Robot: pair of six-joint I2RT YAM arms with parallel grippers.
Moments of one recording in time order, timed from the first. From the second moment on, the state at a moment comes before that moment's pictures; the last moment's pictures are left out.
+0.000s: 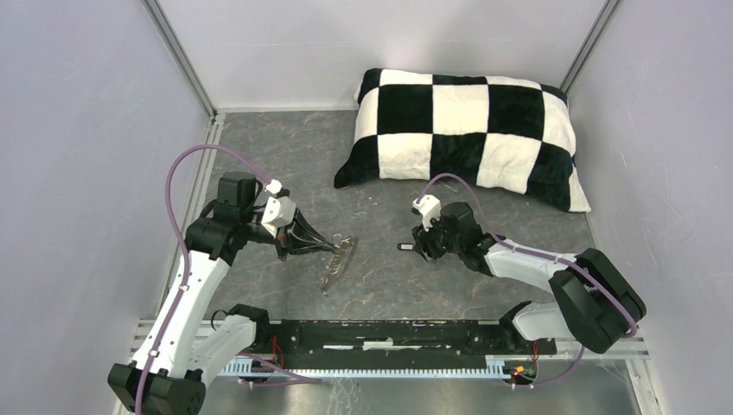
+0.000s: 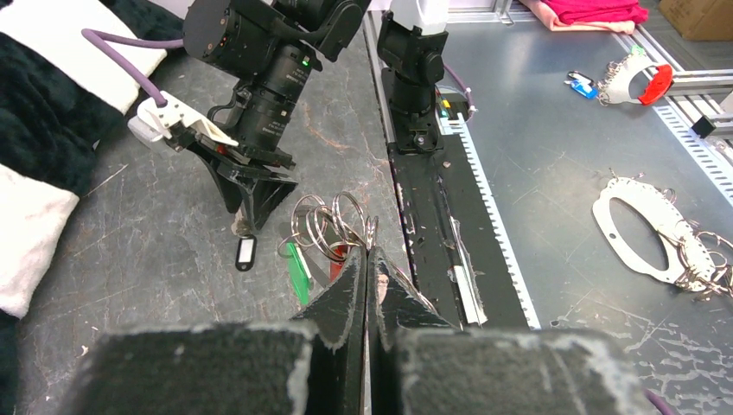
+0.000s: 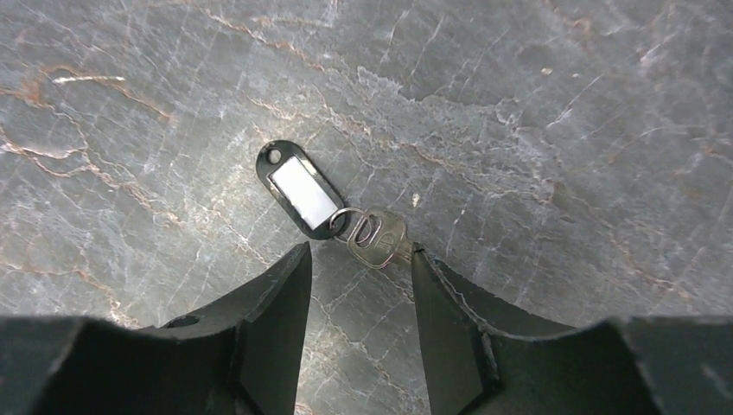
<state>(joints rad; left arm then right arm) -0.22 0.88 0.94 -0.80 1.43 0.73 0.60 1.34 0.47 0.15 -0.18 -0.08</state>
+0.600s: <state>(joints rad) -0.22 0.88 0.94 -0.79 1.42 0.73 0.75 1.57 0.60 0.27 -0.36 0.02</state>
